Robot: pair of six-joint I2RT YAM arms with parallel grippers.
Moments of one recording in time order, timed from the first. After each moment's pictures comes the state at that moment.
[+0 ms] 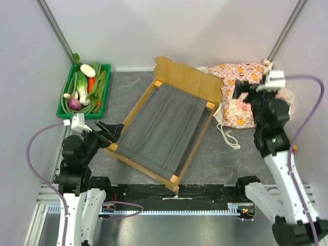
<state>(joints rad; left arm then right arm) -0.02 0.37 0.70 -0.48 0.28 -0.66 0.15 0.77 0.84 0.07 0.22 0.03</state>
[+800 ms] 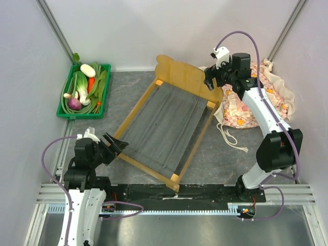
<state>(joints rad) -0.02 0.32 0.55 -0.86 0.30 -0.81 0.15 1.61 1.49 -0.36 -0.30 -0.29</state>
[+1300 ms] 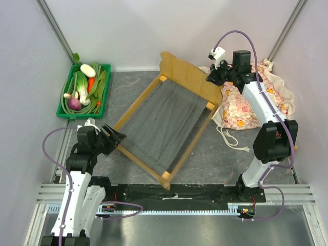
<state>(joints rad) -0.02 0.55 0.58 -0.74 0.26 -0.81 0.12 1.75 1.60 -0.39 -0.48 -0.42</state>
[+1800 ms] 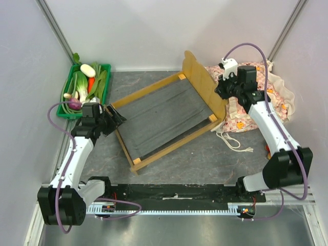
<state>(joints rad) -0.02 1.02 0.79 -0.54 0.16 -0.66 0.14 1.47 1.33 -0.40 -0.28 -0.20</state>
